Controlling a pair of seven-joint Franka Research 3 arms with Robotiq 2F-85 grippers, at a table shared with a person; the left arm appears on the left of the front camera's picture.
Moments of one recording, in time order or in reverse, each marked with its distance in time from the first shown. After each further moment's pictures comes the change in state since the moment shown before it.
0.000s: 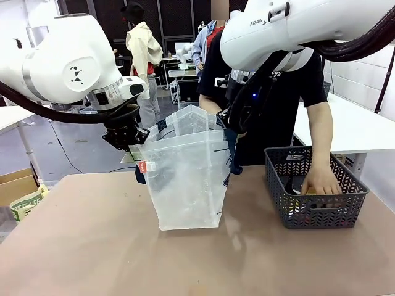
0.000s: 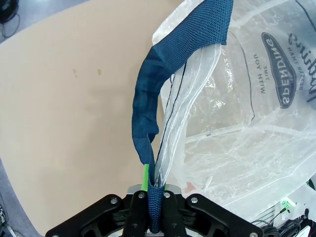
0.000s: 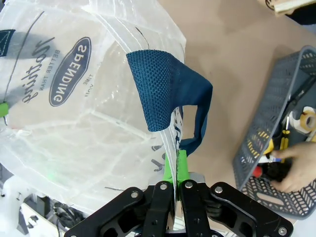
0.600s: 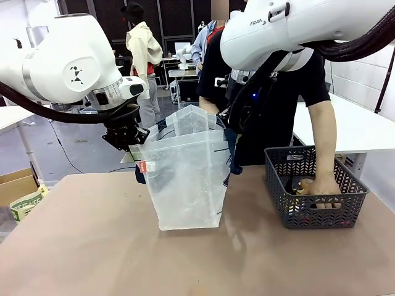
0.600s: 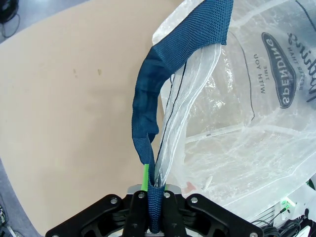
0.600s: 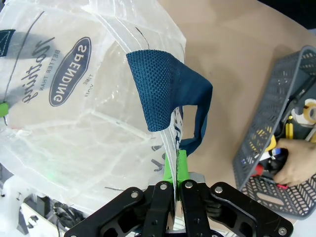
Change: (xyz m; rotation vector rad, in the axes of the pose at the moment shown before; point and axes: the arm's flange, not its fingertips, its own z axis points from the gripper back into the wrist) left arm 0.000 0.000 0.000 0.000 0.000 0.000; right arm 0.000 0.000 0.000 0.000 0.000 0.000
